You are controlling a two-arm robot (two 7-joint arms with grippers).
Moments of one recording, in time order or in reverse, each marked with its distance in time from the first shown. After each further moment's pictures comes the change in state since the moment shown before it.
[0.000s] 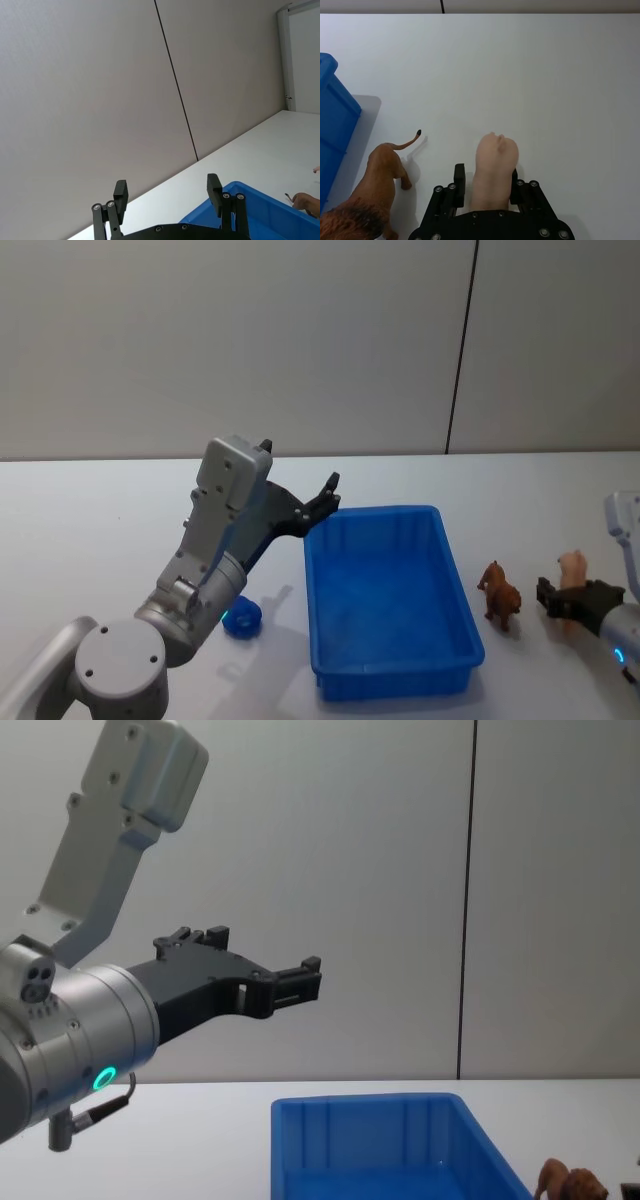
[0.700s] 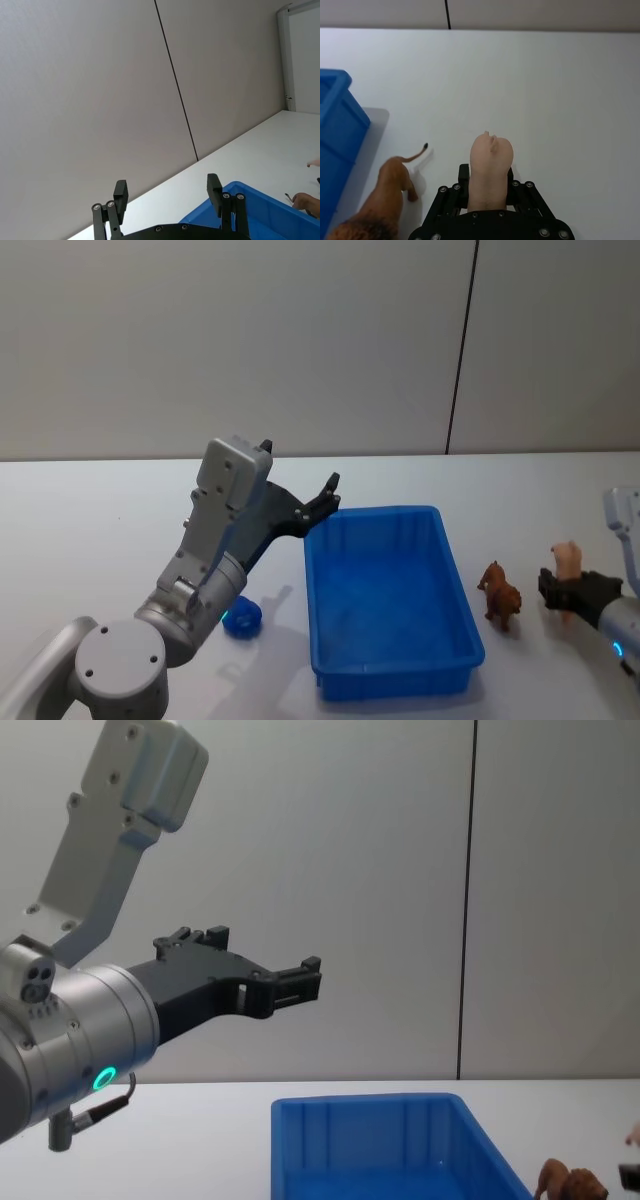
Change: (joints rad) left arm 0.000 0.000 0.000 0.000 0.000 0.000 0.000; right arm 0.007 -0.002 0.000 -0.001 -0.016 -0.028 0.014
